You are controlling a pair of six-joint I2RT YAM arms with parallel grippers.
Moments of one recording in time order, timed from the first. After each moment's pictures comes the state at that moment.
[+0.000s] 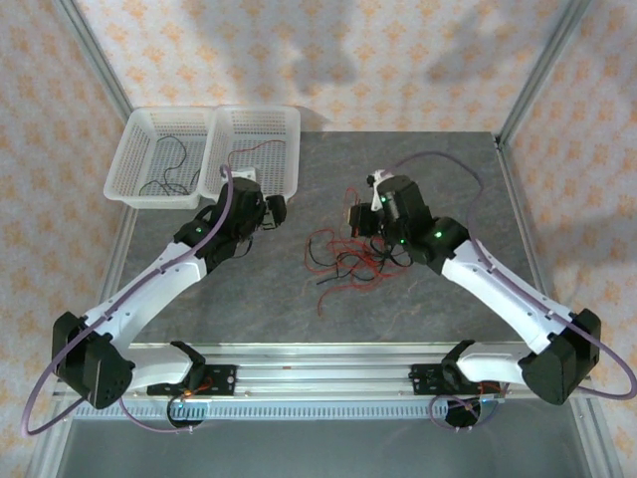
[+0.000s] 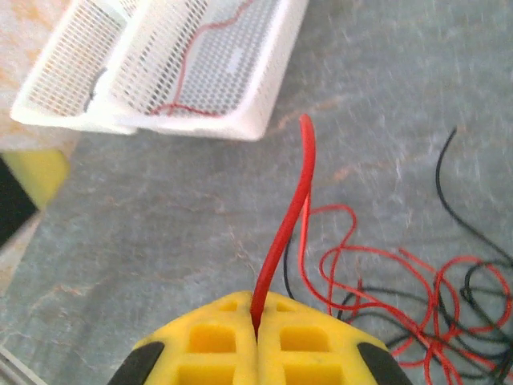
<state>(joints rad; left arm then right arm) -0.50 1.23 1.04 -0.42 -0.23 -0.54 0.66 1.23 1.16 -0.52 -0.03 0.53</state>
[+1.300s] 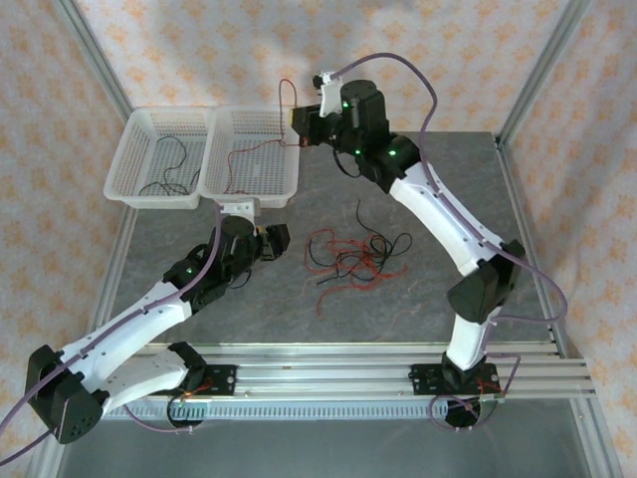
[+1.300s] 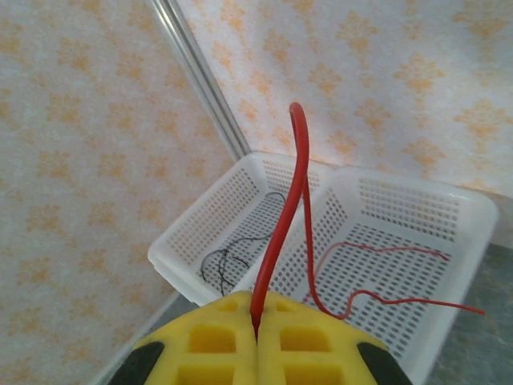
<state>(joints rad) -0.62 0.99 0.77 -0.30 -0.23 -0.61 0.64 1.83 2.01 -0.37 -0.21 0.34</state>
